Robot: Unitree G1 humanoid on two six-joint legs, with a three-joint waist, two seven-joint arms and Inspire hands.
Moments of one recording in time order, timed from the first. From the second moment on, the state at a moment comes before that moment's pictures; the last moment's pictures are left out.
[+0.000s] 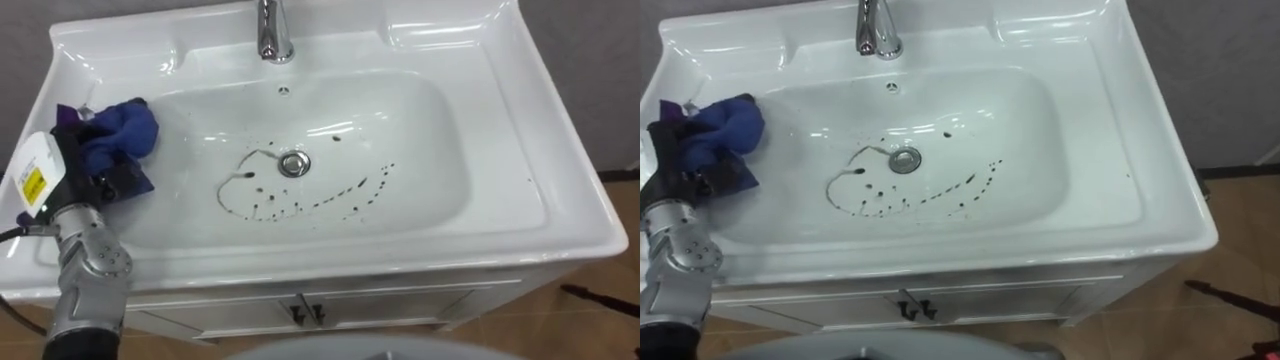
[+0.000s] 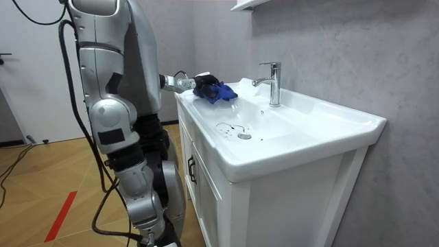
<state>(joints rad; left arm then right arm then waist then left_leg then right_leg) 0.11 0.30 0.18 0.33 0.59 0.01 0.44 0.17 -0.33 -0.08 1.23 -0.05 0.11 0.23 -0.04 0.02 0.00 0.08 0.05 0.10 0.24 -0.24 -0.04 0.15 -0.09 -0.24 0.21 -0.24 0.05</state>
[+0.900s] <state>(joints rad) 0.08 0.30 -0.01 0.17 0.67 -0.09 0.47 0.14 -0.32 -0.05 1.24 -0.01 0.04 0.22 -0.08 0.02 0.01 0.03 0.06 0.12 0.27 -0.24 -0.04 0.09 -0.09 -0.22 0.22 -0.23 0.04</state>
